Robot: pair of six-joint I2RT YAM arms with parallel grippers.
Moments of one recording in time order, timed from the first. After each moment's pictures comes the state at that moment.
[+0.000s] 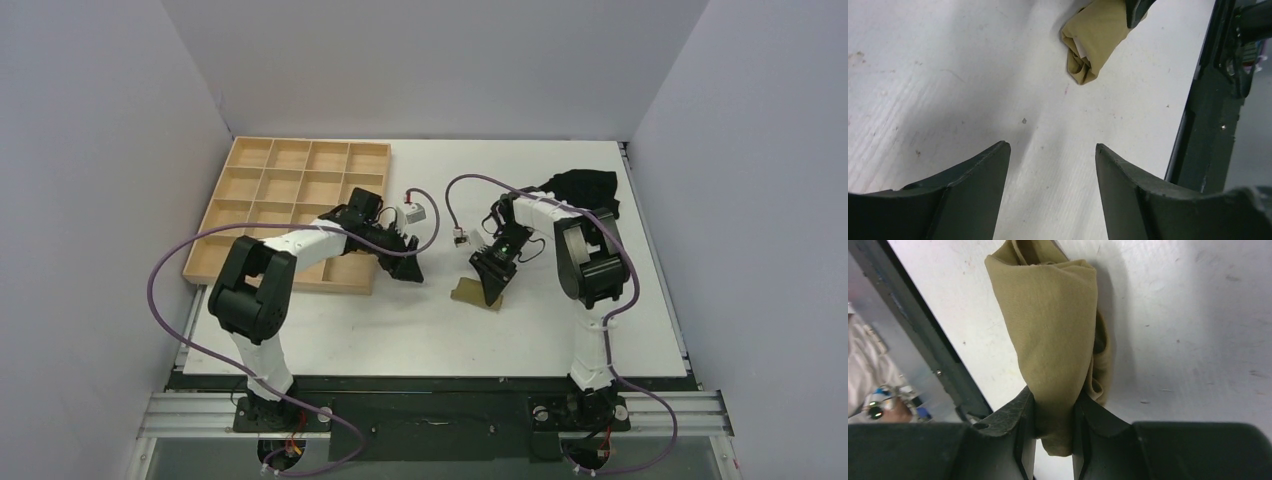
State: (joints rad) left arm -0.43 1.83 1.14 -0.32 0.84 0.18; right arm 0.33 2.11 1.45 -1.19 -0.61 -0.74
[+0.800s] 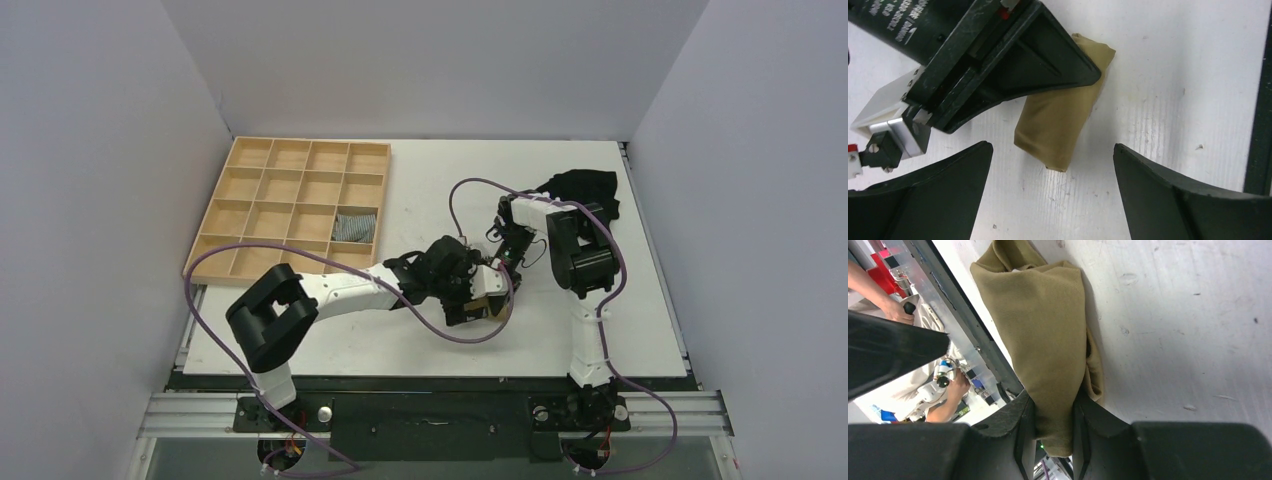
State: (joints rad) left arm -0.97 1.75 1.12 -0.10 0.28 0.44; right arm 0.30 2.23 1.51 -1.40 -0.64 -0.75
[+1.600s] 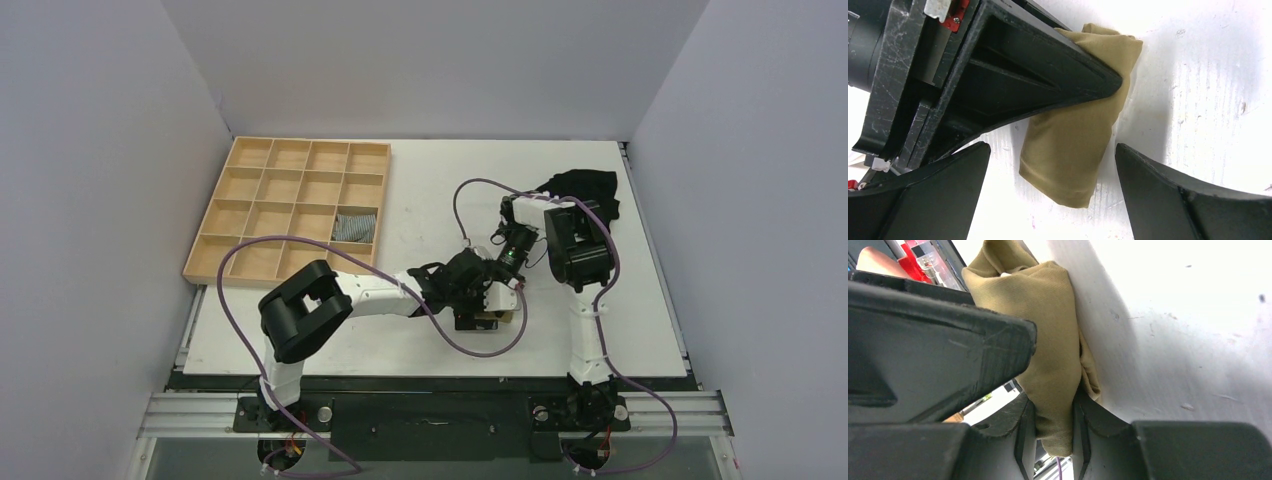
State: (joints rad) left arm -1.05 1.92 1.17 -0.01 0.12 0.59; right arm 0.28 2.31 1.55 -1.50 -0.66 -0.79
